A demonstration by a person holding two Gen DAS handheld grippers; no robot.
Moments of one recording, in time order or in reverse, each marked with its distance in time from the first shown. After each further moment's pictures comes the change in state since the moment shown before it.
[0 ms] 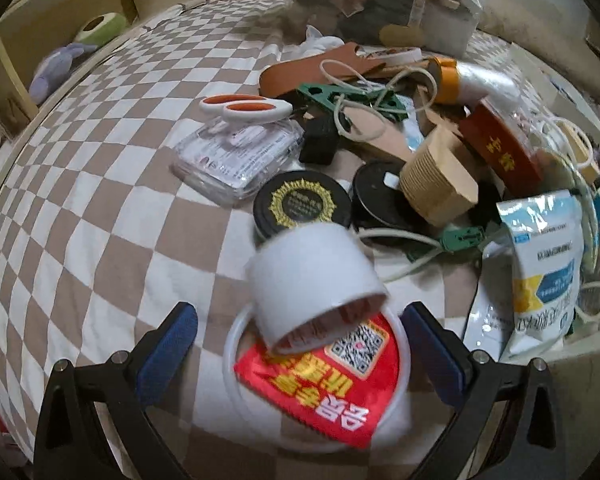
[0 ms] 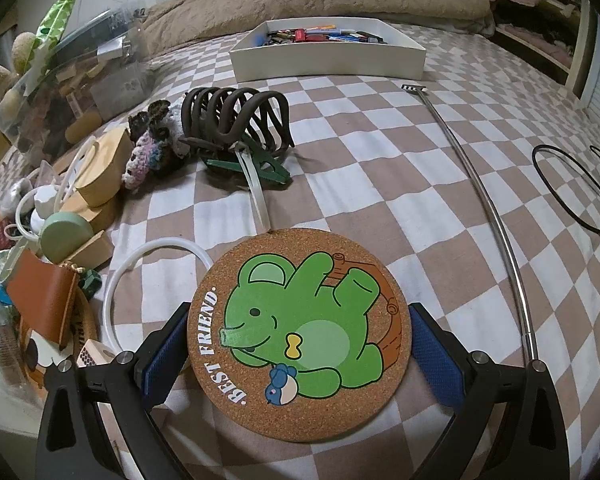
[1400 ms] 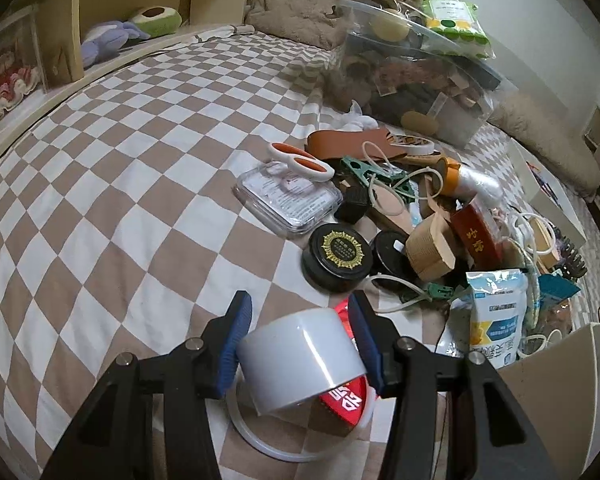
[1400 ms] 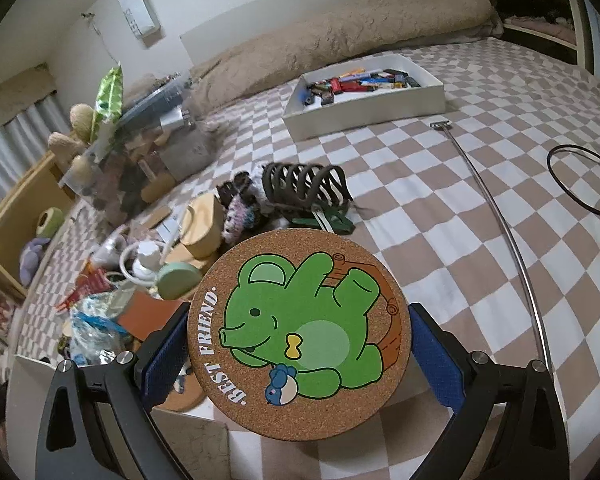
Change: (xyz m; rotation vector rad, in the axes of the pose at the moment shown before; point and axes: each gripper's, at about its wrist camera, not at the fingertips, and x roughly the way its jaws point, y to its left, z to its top) left arm -0.045 0.042 -0.017 -0.223 -0.179 -0.120; right arm -0.056 0.000 -0.002 0.102 -0.151 0.275
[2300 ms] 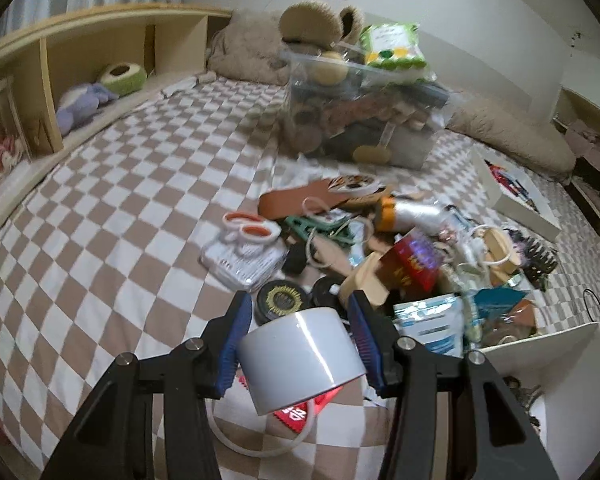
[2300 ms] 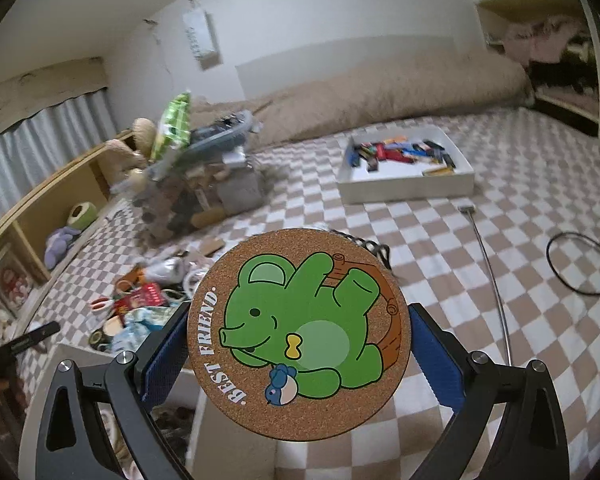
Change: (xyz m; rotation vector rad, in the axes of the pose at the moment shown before) left arm -0.055 -0.043 0.025 0.138 -0.115 -0.046; right arm -0.074 0.048 0.012 -0.172 -0.147 0.068
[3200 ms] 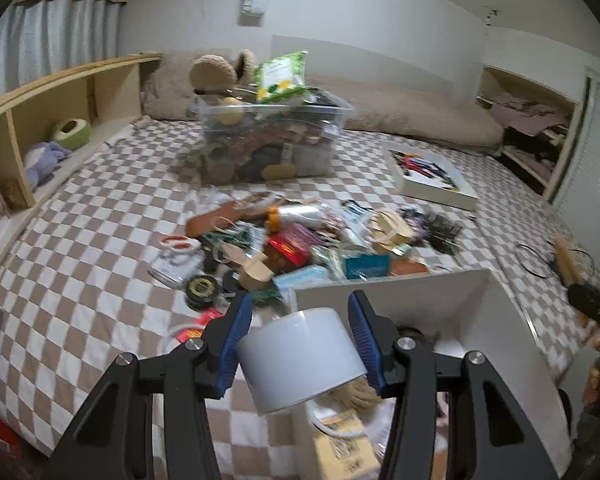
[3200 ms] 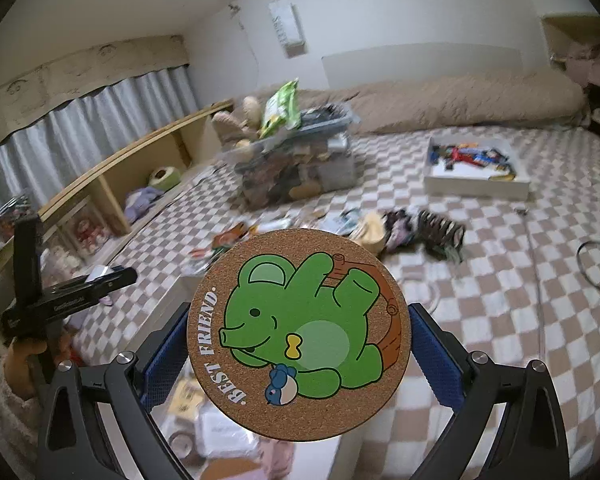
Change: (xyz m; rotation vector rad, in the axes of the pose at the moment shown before) left arm -0.109 -0.070 -0.034 0.166 -0.036 -0.188; right arm -0.085 0.068 -0.036 -0.113 0.076 0.233
